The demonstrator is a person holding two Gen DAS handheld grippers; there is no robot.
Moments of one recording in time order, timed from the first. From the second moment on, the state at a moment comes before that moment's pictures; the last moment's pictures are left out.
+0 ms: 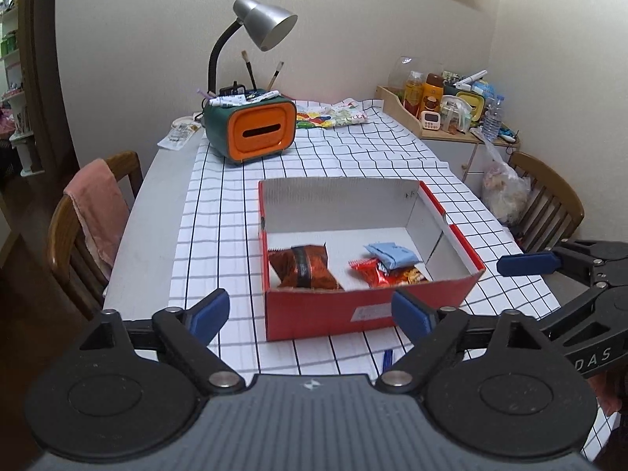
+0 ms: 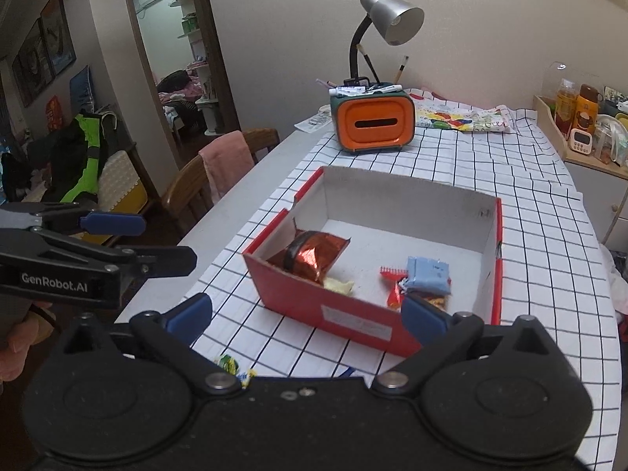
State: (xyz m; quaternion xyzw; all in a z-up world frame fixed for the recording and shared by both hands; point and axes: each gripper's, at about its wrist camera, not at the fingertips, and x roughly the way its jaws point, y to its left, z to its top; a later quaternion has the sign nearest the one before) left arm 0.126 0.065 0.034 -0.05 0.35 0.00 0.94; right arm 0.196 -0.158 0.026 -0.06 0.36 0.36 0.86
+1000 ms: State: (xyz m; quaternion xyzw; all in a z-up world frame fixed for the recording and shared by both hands) left arm 0.039 0.100 -0.098 -0.08 0.48 0.08 0.87; right arm 0.119 -0.149 -0.100 -0.16 0.47 0.33 0.80
